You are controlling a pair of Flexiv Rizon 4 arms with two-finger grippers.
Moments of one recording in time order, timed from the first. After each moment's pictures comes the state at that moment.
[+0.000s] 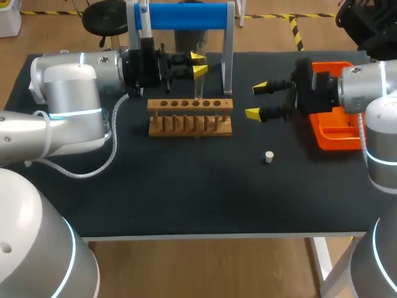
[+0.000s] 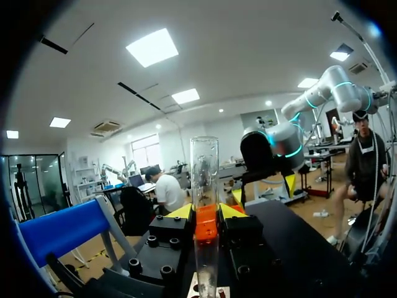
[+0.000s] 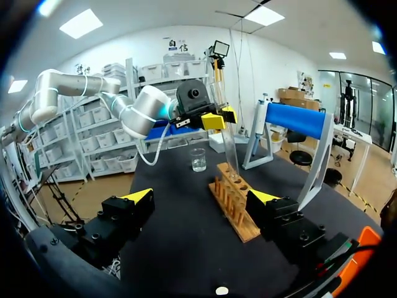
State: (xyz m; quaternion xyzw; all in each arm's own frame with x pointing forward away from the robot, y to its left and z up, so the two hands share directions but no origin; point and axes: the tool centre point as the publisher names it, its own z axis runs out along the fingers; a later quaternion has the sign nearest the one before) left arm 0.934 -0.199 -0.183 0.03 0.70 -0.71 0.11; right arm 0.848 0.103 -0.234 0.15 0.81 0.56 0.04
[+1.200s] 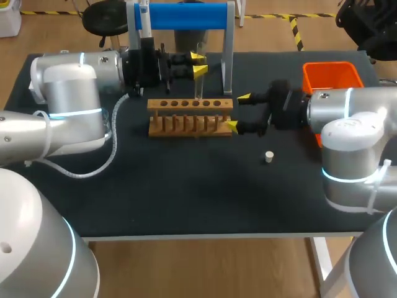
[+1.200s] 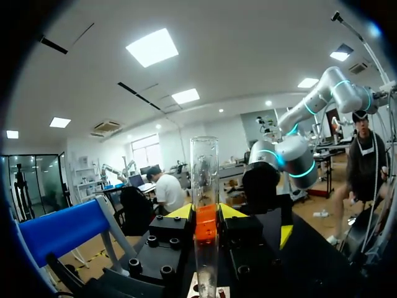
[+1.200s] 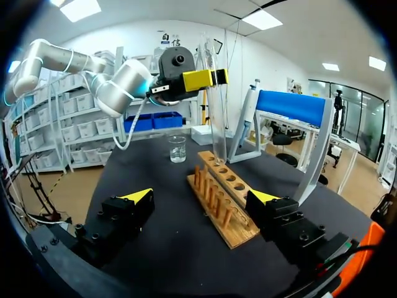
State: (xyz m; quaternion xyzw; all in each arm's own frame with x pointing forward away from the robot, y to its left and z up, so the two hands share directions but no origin) left arm 0.934 -0.199 -0.183 0.03 0.70 -0.71 0.11; right arm 0.883 0.138 -0.304 0.16 0.81 0.55 0.11
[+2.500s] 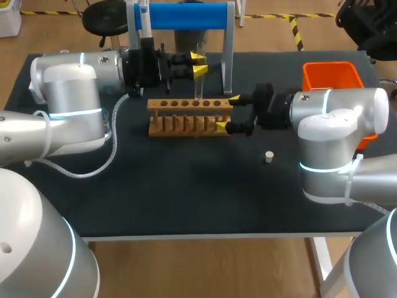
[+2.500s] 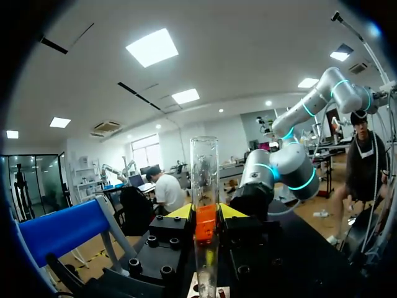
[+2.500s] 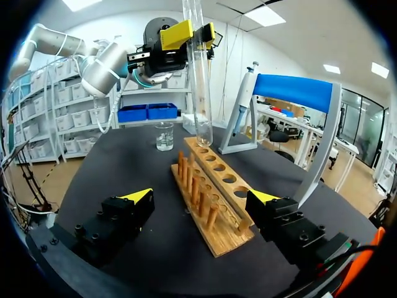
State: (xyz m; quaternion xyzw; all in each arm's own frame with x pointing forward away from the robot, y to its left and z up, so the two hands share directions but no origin) left arm 0.934 -0.199 -0.183 0.03 0.70 -0.71 0.11; right arm 0.921 0.154 -0.345 0.16 0.82 0.53 0.13
